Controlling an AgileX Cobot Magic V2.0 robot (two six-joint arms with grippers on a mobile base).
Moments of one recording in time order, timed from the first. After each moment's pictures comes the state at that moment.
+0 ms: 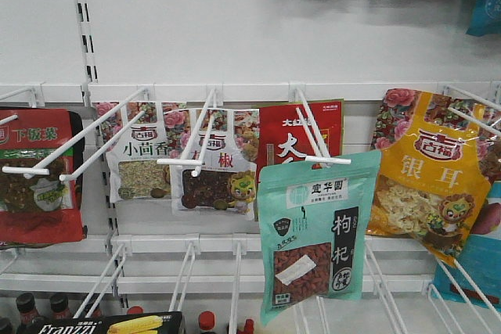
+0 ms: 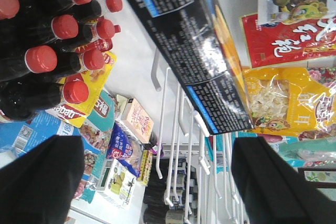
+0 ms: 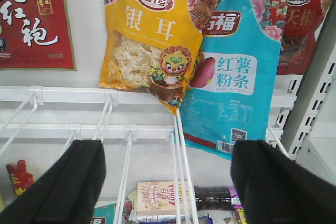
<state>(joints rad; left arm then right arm) -0.47 0.81 -0.06 -0.01 -0.32 -1.40 -0.07 0.50 -0.53 -0.11 0.33 0.05</state>
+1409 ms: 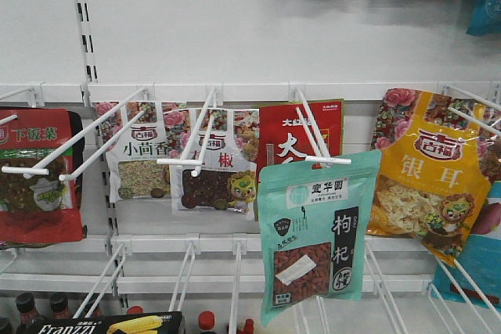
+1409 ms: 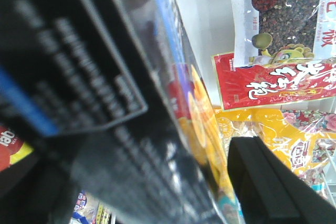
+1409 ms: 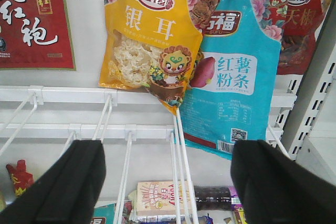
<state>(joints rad) -0.47 1.49 -0.27 -0.08 -0.93 -1.41 -0.07 0.50 -0.53 -0.11 0.33 0.05</state>
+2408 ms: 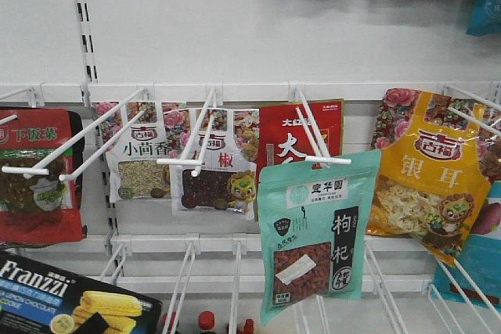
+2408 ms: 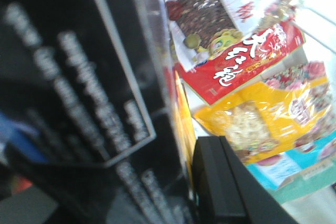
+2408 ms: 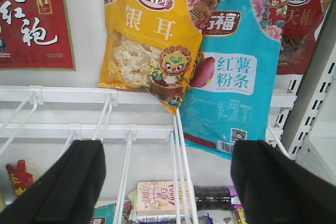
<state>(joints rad) -0.43 1.13 -0.27 -0.11 -0.70 -0.82 -0.07 0.50 -0.53 -0.11 0.33 0.05</state>
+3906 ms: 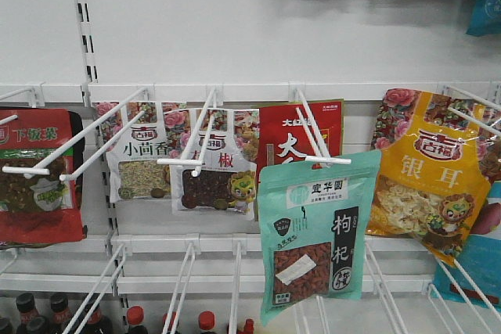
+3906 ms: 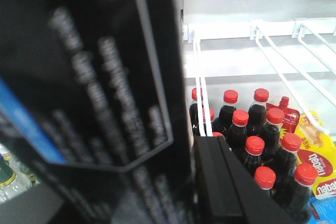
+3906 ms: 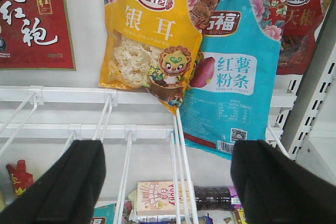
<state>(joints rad) -0.11 0.29 -0.36 0.23 0.49 -0.26 -0.07 0.50 -0.53 -0.11 0.33 0.05</state>
